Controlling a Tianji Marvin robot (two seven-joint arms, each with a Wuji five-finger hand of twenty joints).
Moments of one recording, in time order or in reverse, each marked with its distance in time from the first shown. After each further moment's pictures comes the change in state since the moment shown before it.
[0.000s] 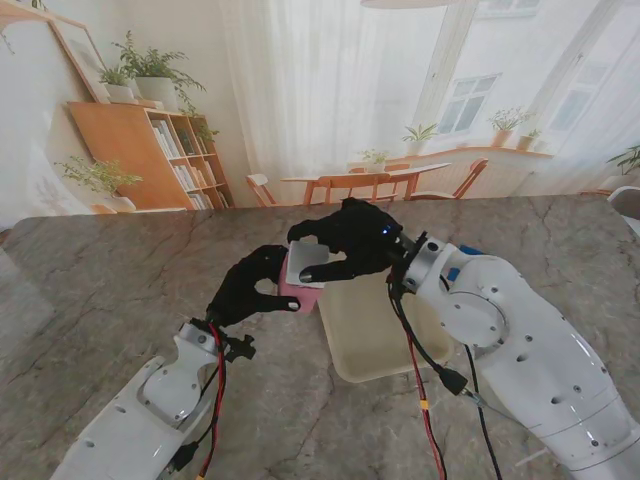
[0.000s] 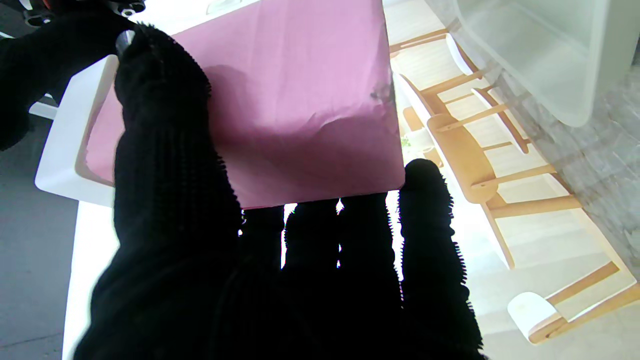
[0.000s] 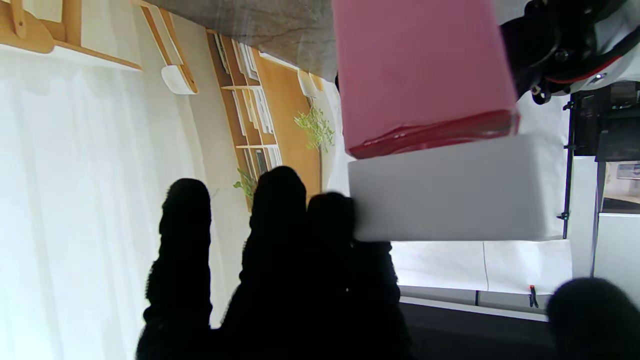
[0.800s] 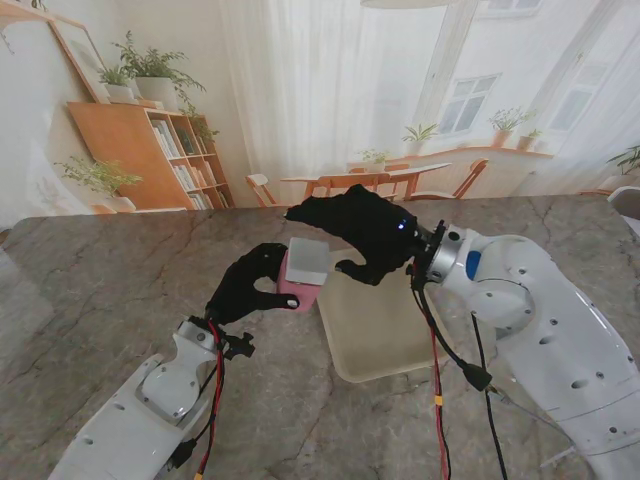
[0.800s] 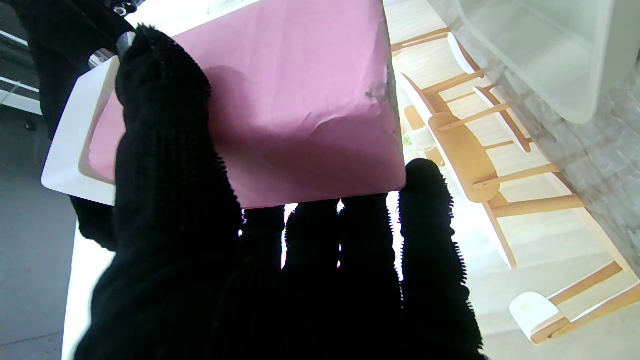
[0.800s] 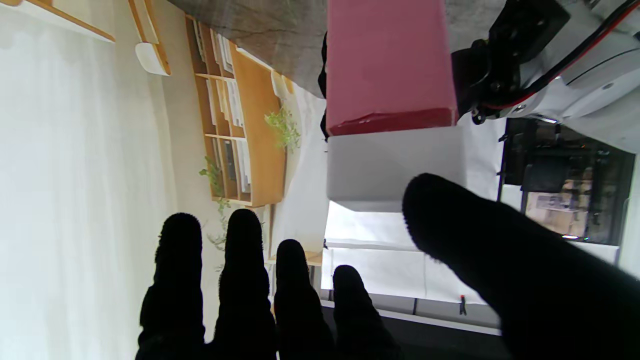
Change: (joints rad) left arm -0.009 0.002 -0.001 0.006 -0.012 -0.005 -0.011; right arm 0.024 0.022 0.084 0.013 -0.014 -0.239 0.036; left_hand 0.000 0.003 0.000 0.000 -0.002 0.002 0.000 0.001 0.000 0.005 0.000 0.000 0.001 0.002 0.000 0.002 0.000 0.000 0.012 0.000; right_hand 0.429 -0.497 0.766 0.072 -0.356 0.213 -0.386 0.066 -0.638 0.307 -0.822 -0.605 -0.461 0.276 -0.719 -0.404 -0.259 0.049 -0.102 -0.067
